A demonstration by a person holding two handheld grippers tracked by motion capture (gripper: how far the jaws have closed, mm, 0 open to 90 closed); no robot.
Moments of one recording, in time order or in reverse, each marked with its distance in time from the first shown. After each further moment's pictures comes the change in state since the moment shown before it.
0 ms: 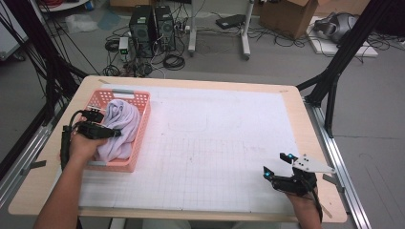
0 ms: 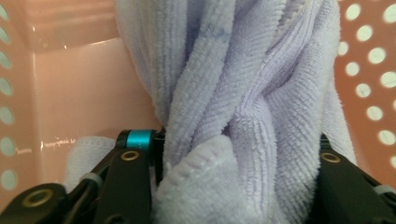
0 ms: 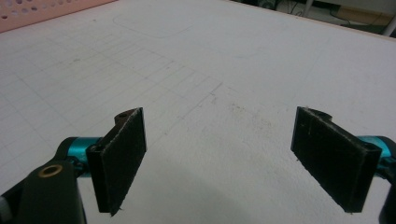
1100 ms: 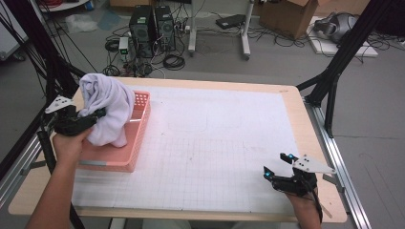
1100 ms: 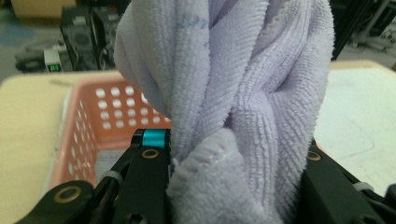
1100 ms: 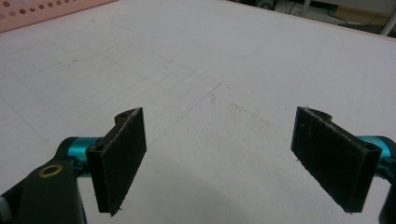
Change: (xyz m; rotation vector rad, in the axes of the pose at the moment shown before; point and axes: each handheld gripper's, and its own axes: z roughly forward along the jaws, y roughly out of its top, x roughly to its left) left arm 0.007 -0.005 -0.070 -0.594 -0.039 0.015; right arm 0.000 0.000 -0.001 -0.005 -0.006 0.003
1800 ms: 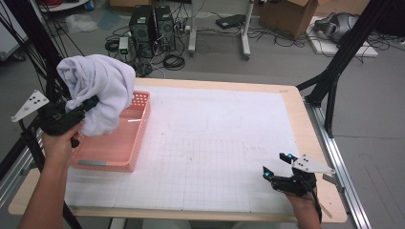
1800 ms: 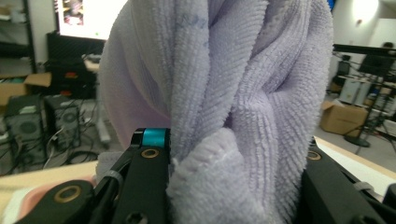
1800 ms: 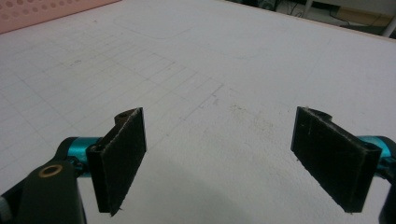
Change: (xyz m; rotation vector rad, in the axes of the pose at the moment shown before) left arm -0.012 0.026 -0.032 -0.320 -0.229 0.032; right arm 0.002 0.001 0.001 0.001 0.005 0.001
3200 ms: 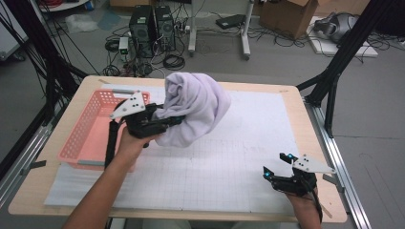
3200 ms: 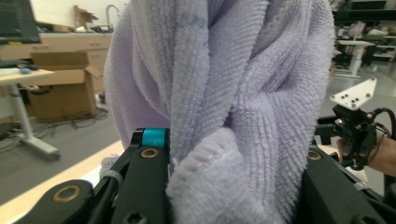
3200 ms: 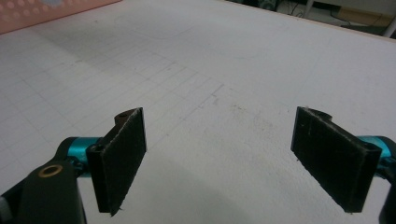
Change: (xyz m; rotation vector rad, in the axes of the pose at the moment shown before) left arm -0.154 -0.022 0.121 0.099 -0.524 0.102; right arm -0.001 0.000 0.000 -0.003 0.003 -0.003
